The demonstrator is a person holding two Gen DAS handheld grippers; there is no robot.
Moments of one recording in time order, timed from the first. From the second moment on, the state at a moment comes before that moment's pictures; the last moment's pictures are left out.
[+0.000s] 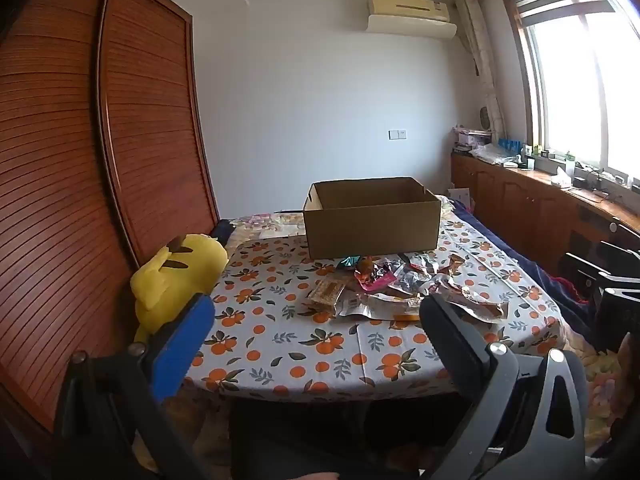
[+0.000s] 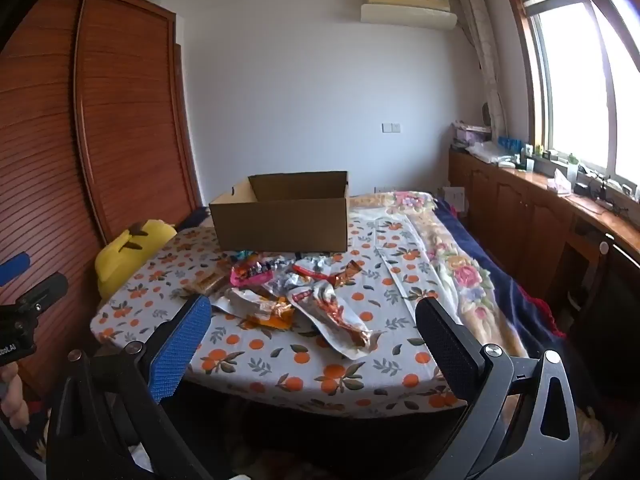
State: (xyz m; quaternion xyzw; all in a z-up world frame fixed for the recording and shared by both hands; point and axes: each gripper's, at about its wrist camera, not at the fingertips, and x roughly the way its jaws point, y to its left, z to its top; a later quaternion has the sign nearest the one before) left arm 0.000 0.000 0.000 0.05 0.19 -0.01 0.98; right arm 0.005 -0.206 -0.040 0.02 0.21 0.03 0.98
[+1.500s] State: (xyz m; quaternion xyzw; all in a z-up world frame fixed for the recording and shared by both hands) left arm -0.002 0.001 0.002 0.04 0.19 -0.01 0.98; right arm 0.006 -0.206 -0.043 0.02 0.20 0.03 0.98
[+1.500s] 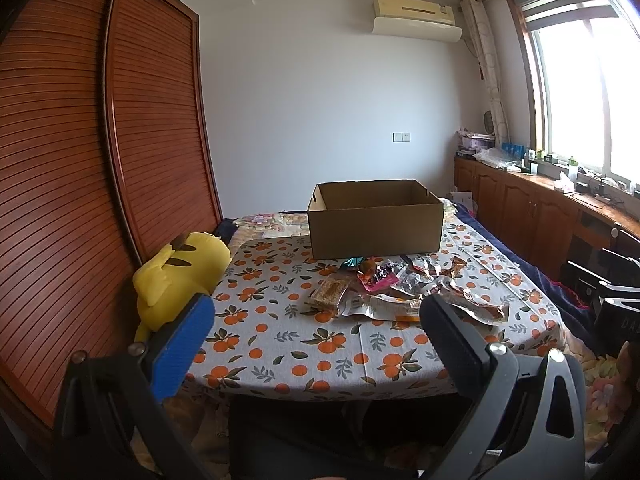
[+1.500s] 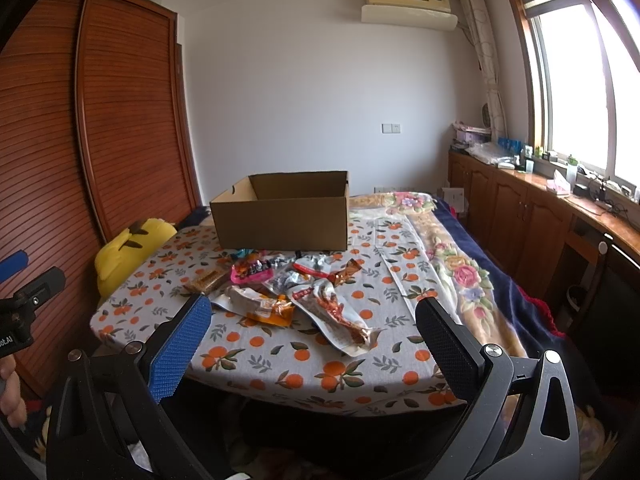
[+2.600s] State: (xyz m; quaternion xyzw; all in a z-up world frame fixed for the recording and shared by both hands) left arm -0.002 0.001 0.002 0.04 0.19 -0.01 0.98; right arm 0.002 -0.206 -0.043 0.02 0.20 0.03 0.98
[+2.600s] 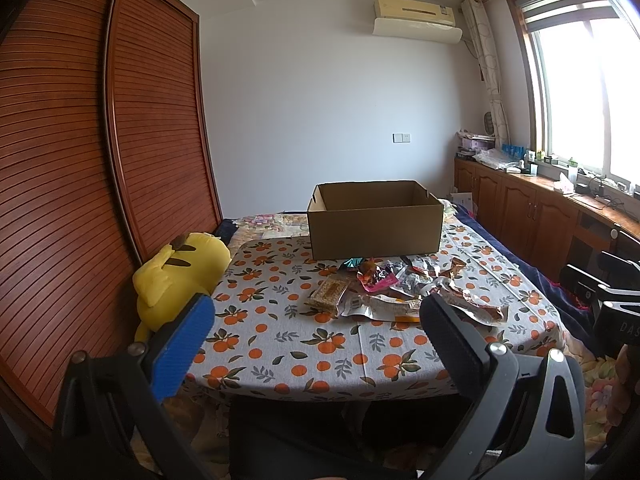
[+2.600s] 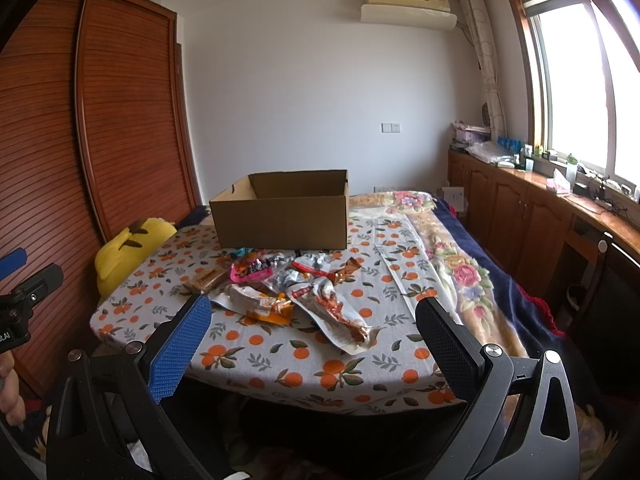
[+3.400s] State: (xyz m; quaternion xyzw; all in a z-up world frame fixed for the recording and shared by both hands) left arm 0.051 -0.020 -0.044 0.04 0.26 -0.06 0.96; right arm 0.045 -0.233 -0.081 0.02 0.24 0.04 0.97
